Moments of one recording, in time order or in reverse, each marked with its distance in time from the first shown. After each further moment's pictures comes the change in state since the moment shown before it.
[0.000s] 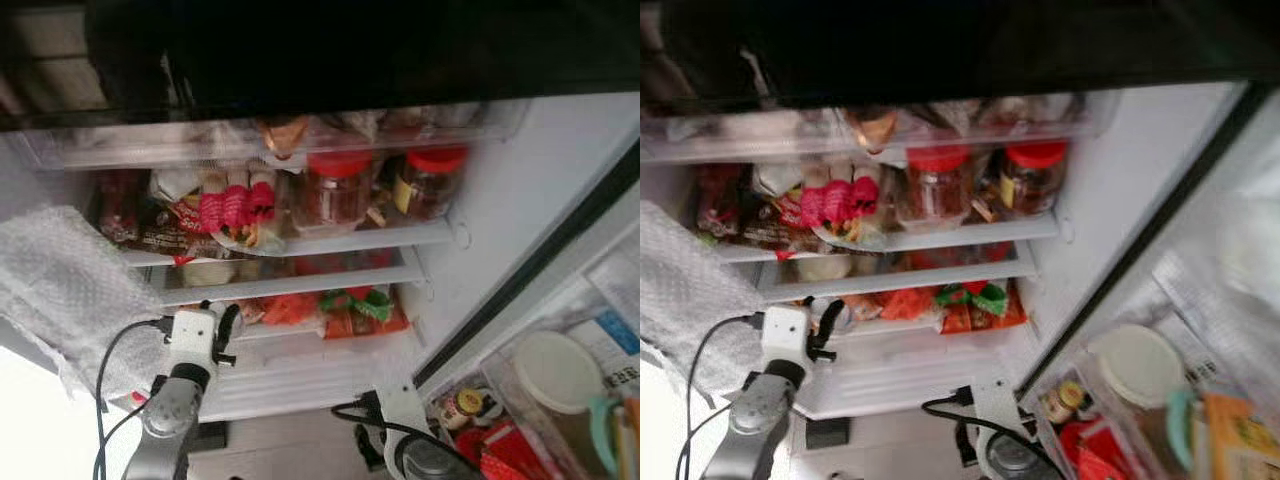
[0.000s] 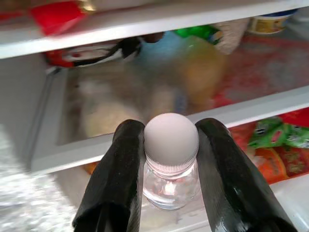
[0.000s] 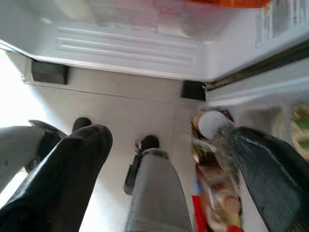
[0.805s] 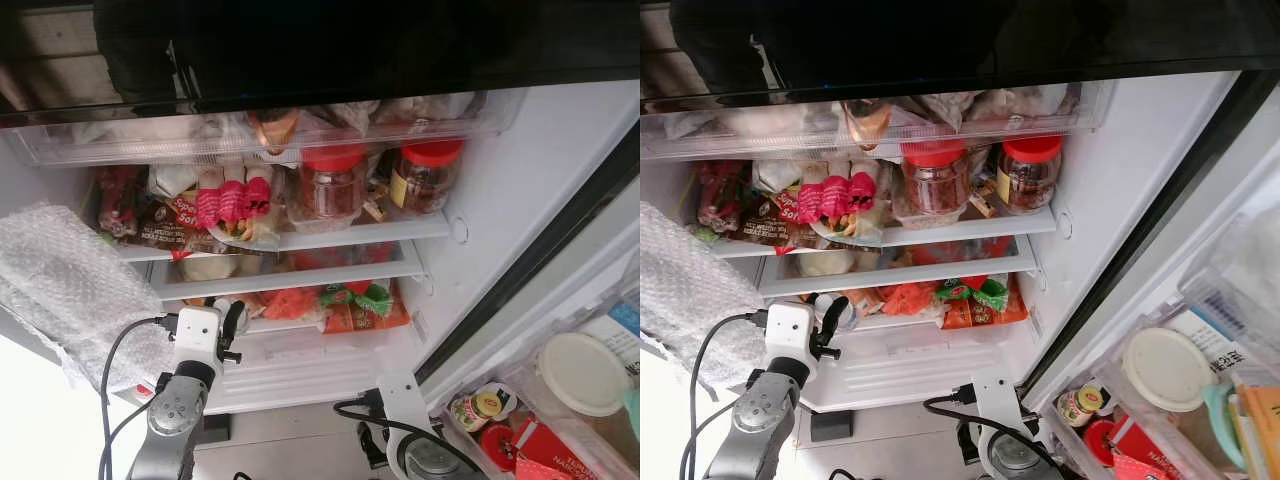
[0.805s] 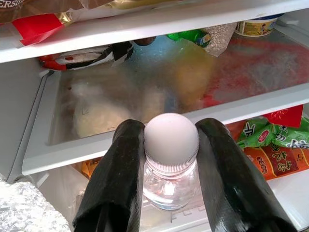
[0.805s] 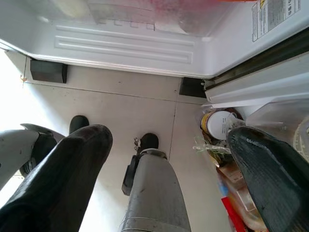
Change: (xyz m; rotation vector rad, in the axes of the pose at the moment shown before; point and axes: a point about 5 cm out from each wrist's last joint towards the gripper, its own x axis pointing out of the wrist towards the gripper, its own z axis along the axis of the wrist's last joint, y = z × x) left arm 0.001 -0.008 0.004 -0.014 -0.017 -0.015; right arm 0.000 -0.001 0.000 0.015 -0.005 -0.015
